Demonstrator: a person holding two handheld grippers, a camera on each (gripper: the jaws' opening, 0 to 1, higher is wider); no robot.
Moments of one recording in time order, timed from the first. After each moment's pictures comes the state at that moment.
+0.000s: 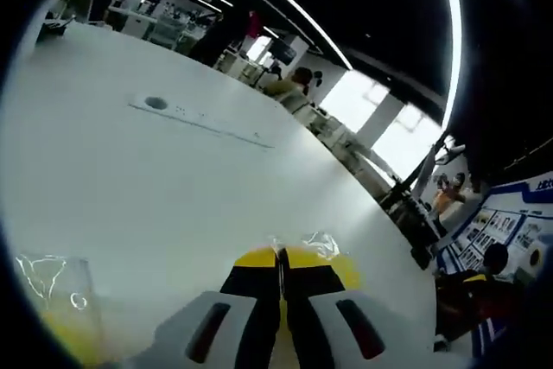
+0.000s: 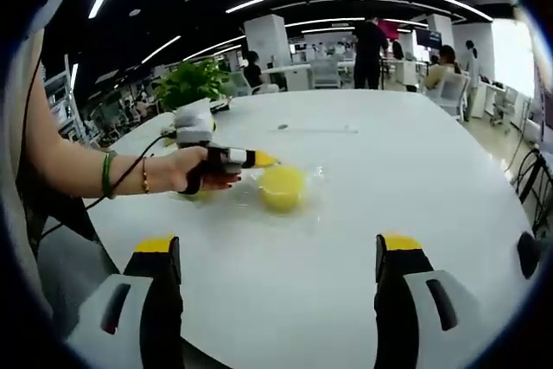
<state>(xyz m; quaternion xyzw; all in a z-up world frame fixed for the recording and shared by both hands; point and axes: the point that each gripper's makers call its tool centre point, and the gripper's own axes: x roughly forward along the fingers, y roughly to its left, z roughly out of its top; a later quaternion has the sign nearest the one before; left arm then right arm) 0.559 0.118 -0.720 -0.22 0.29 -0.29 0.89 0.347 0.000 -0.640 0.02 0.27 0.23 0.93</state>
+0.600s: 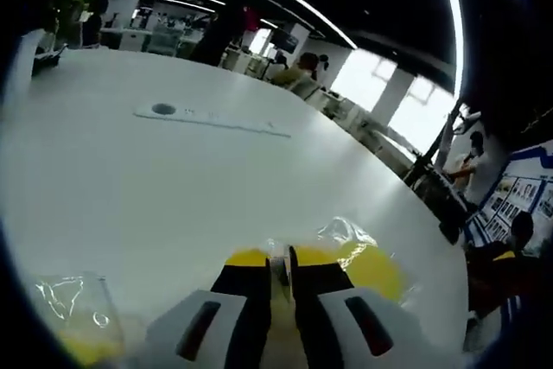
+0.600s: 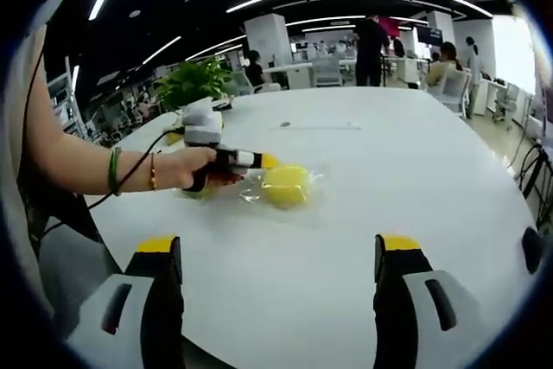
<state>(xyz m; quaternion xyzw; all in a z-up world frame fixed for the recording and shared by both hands) 0.565 0.129 -0.727 -0.13 0.29 -0.28 0.91 0.344 0.004 -0.641 0.03 0.27 0.23 0.93</state>
